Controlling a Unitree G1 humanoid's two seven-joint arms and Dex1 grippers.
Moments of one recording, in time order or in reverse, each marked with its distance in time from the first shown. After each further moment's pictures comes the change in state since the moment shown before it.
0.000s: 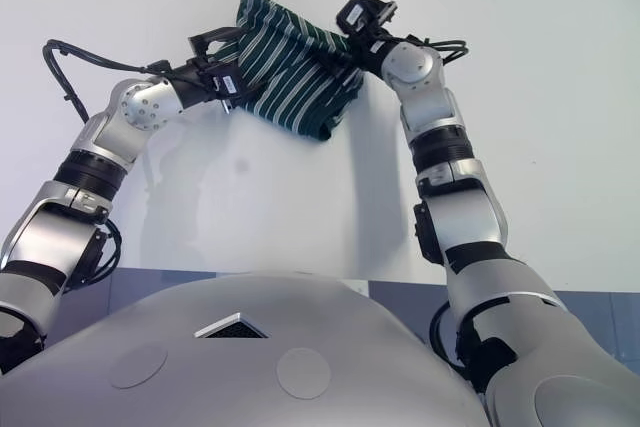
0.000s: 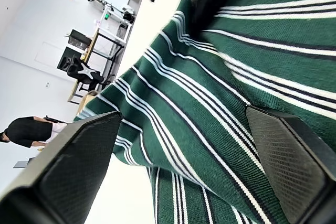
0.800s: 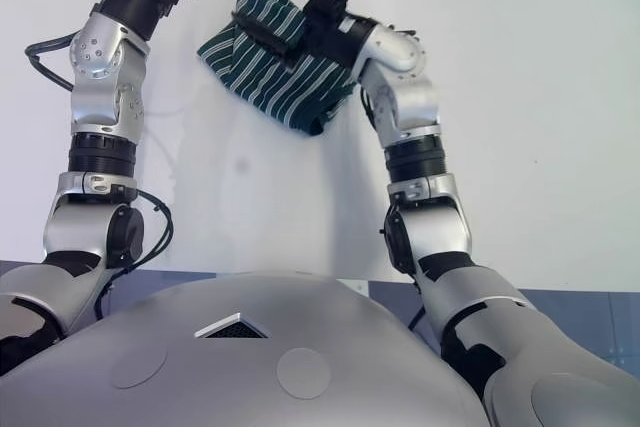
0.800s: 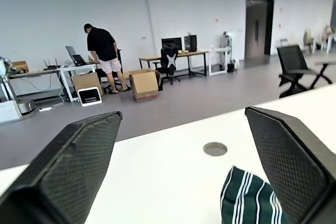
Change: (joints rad) left arm -0.075 -0.247 0.513 -0.128 -0.669 0.363 0.061; right arm 0.100 0.162 0.027 -0.333 0.270 0.122 0.305
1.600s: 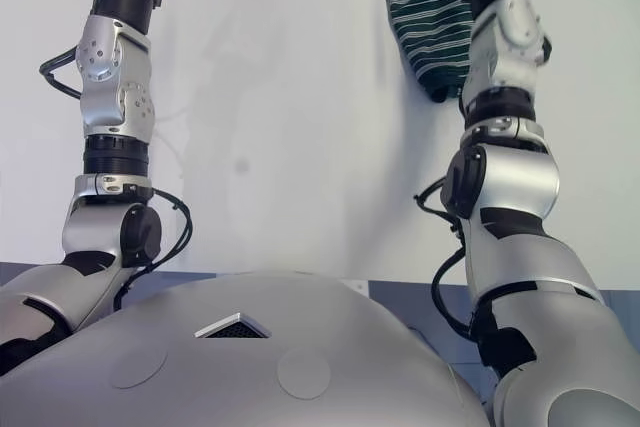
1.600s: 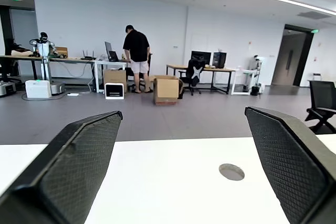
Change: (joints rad) left arm 0.001 -0.079 0.058 -0.015 -0.011 -0.045 0.078; right arm -0.330 -0.233 -0.432 0.457 0.182 -0.312 -0.307
